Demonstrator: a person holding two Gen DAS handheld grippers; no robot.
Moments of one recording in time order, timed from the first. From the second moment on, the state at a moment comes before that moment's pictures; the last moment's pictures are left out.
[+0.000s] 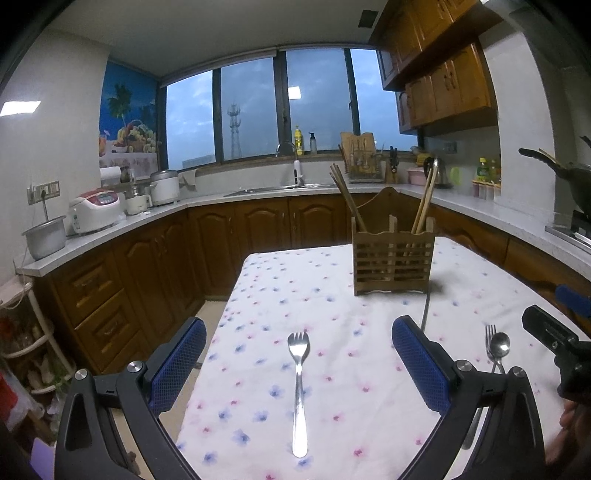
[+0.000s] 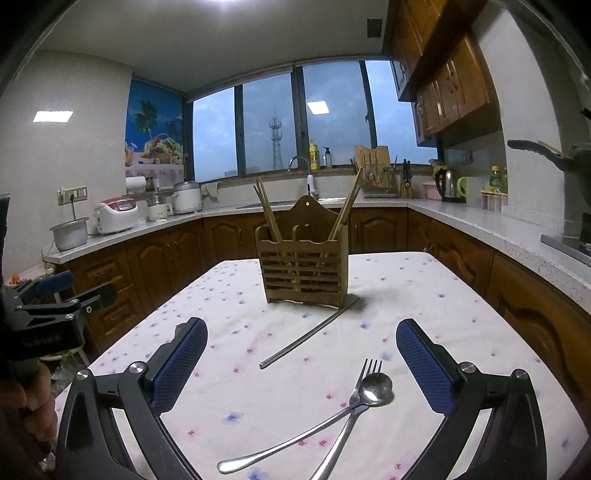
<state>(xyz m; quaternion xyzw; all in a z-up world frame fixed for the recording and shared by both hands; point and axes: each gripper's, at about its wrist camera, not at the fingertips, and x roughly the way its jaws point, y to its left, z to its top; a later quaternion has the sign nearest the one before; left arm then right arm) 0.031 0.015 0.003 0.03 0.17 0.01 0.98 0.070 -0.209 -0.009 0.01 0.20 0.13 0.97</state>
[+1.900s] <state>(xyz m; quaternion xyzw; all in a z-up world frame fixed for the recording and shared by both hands) 0.032 0.006 0.006 0.03 0.17 0.01 0.98 0.067 -0.210 0.006 0.02 0.18 0.14 0.97</state>
